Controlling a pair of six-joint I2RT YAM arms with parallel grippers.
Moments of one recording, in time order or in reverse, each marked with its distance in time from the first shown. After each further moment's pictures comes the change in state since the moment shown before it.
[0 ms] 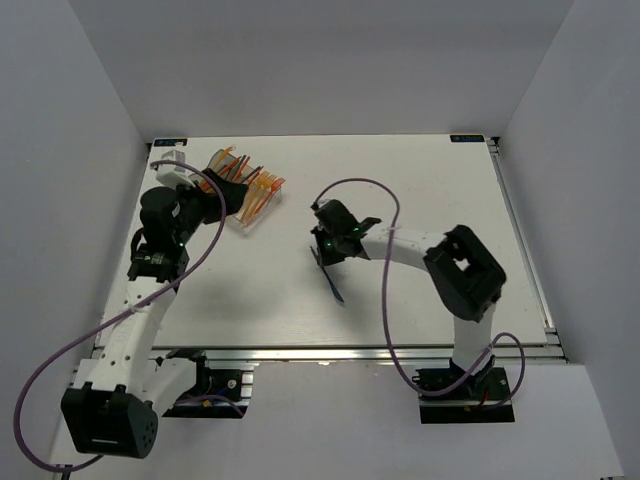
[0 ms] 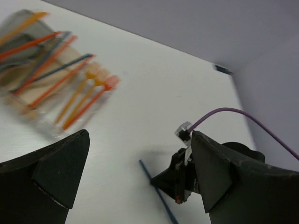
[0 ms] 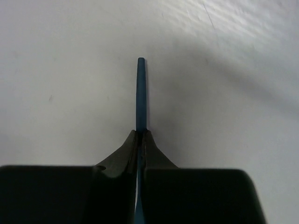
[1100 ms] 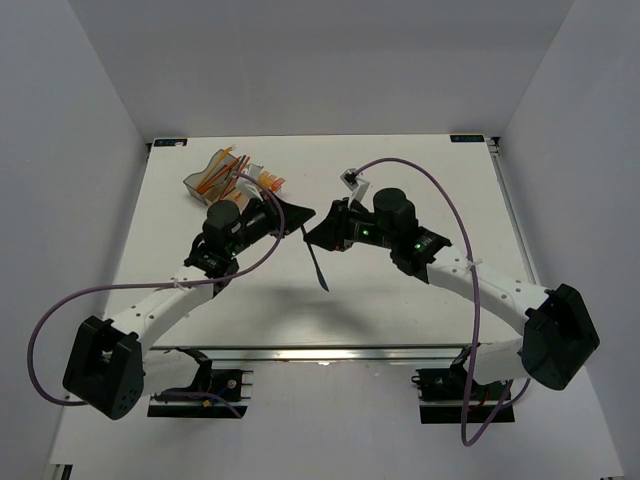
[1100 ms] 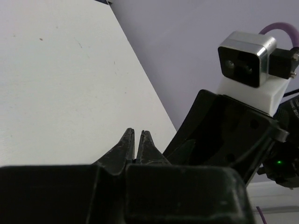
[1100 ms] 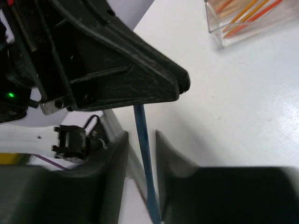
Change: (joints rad) left arm -0.395 0.226 -0.226 0.628 0.225 -0.344; right arm -0.055 -0.639 -0.365 0.435 -0.445 0.218
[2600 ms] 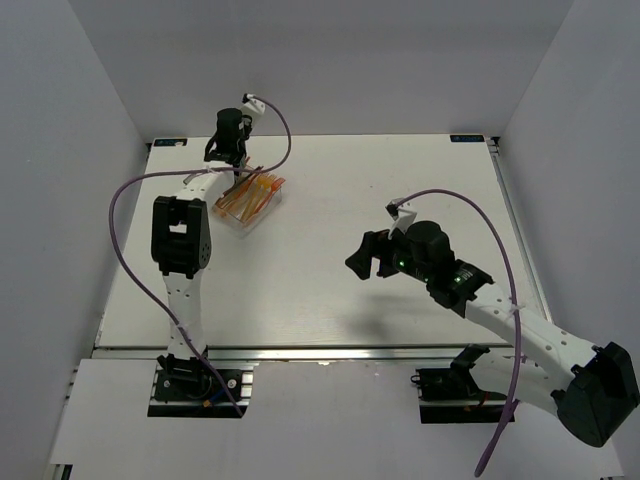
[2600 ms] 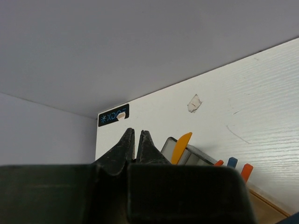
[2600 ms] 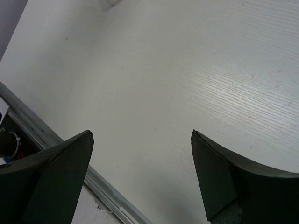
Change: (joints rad) left arm 0.312 1.016 1.091 -0.294 -0.722 1.469; right arm -0.074 -0.355 -0.276 -0.283 0.302 -0.179
